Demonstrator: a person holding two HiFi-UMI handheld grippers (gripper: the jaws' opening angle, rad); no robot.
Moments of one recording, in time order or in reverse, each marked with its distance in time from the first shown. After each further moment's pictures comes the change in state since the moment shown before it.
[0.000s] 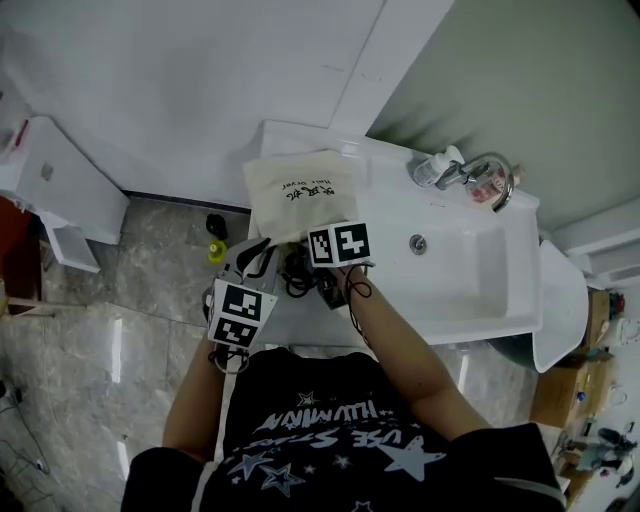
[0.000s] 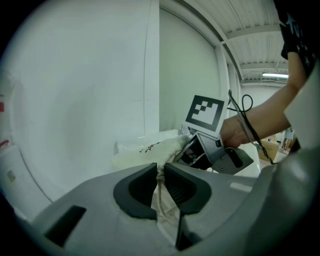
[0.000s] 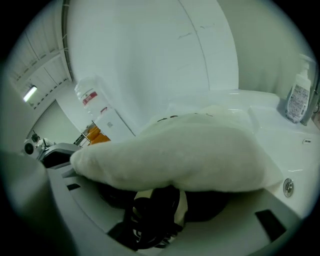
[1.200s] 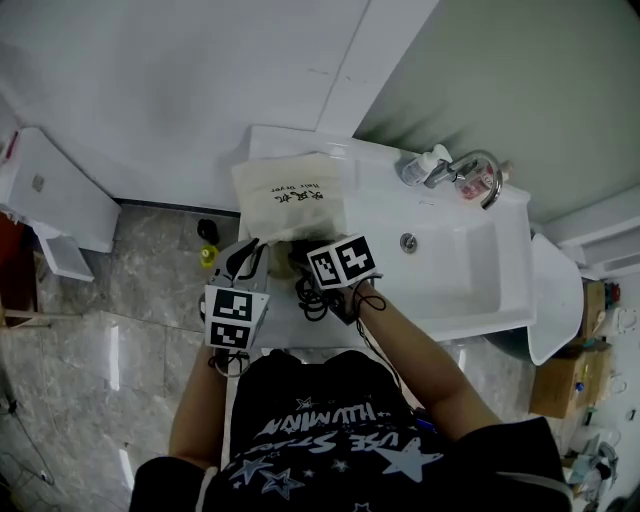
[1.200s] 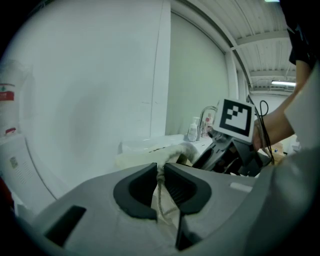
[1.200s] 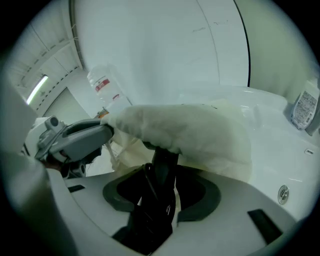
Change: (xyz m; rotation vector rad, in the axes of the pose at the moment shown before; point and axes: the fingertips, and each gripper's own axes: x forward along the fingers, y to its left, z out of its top) left arm 0.002 0.011 0.007 -0.093 -0.034 0.057; right arm -0.025 0.009 -0.032 -0.123 0.125 0.086
